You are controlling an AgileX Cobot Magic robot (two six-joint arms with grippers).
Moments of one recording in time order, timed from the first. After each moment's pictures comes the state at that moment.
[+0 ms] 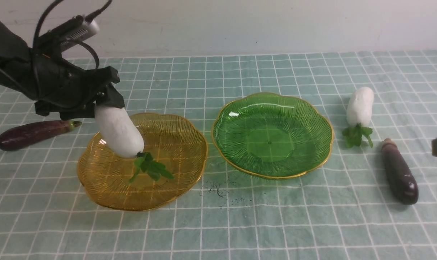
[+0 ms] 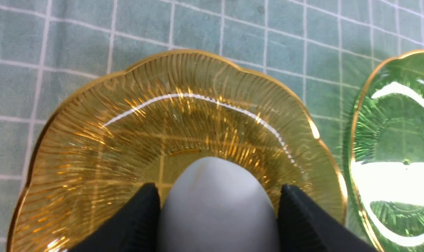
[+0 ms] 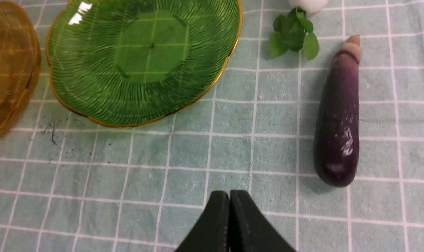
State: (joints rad) right arm 0.01 1.09 -0.94 0.32 0.91 -0.16; left arm 0.04 1.77 -1.36 -0.51 0.73 0.12
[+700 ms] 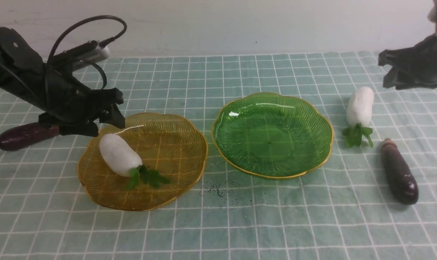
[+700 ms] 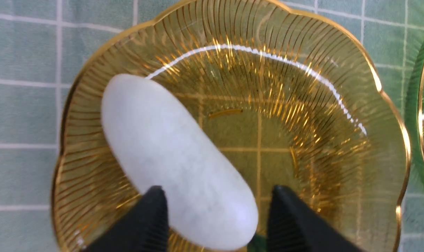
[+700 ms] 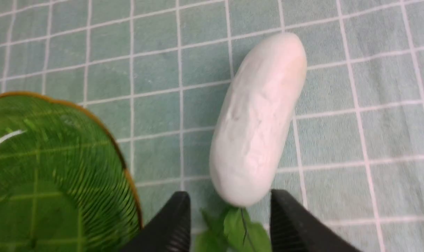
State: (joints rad) right arm -0.06 1.94 -1.60 0.29 0.80 -0.09; left arm 0.03 1.74 -1.37 -0.35 0.85 0.13
